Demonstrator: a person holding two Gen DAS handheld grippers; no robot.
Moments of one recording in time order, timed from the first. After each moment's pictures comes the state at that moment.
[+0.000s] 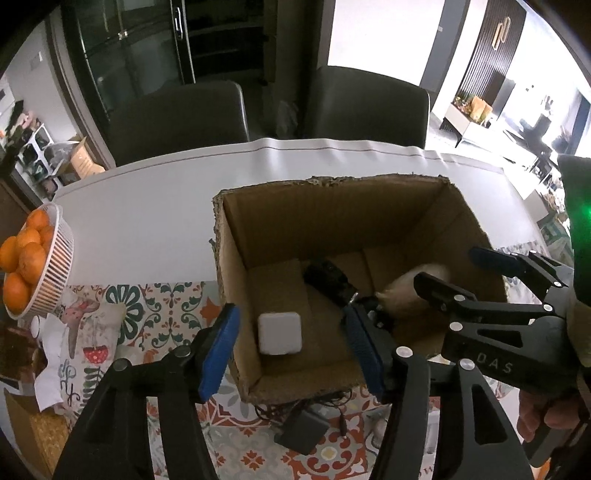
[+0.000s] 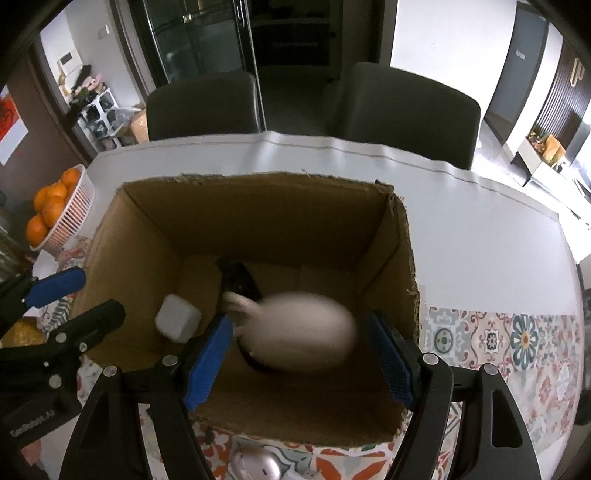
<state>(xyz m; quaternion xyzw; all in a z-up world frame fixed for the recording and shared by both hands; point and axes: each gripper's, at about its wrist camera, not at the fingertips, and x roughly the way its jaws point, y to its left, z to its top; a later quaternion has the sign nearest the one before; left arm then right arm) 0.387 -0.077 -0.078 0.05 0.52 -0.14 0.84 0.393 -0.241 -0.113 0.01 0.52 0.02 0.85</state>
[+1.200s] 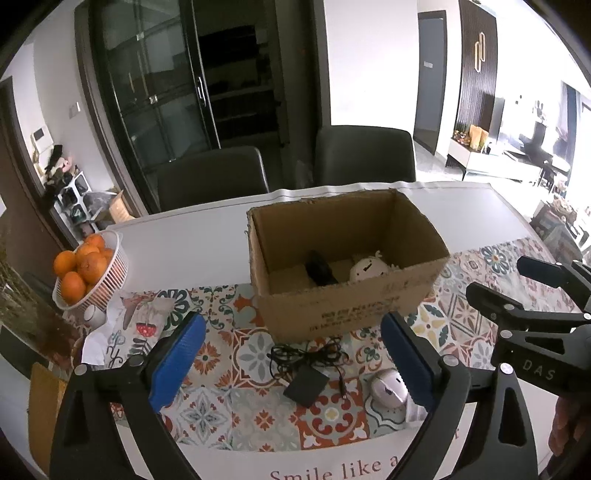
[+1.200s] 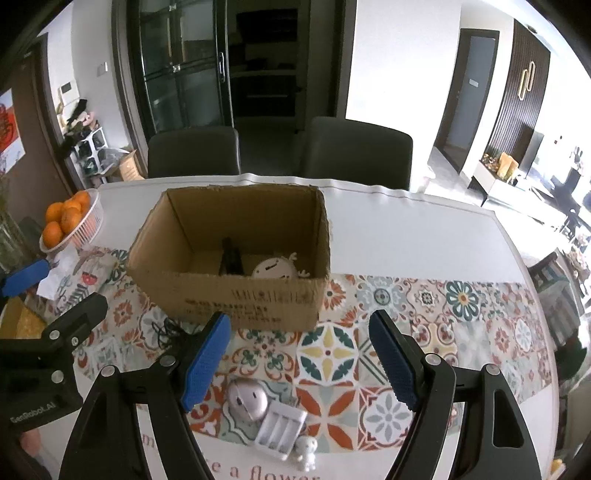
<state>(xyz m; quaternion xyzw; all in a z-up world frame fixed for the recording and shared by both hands) 0.247 -0.068 -0.025 0.09 0.39 -0.11 0.91 0.241 -0.239 -0.048 0.00 0.43 -0.05 0.90</state>
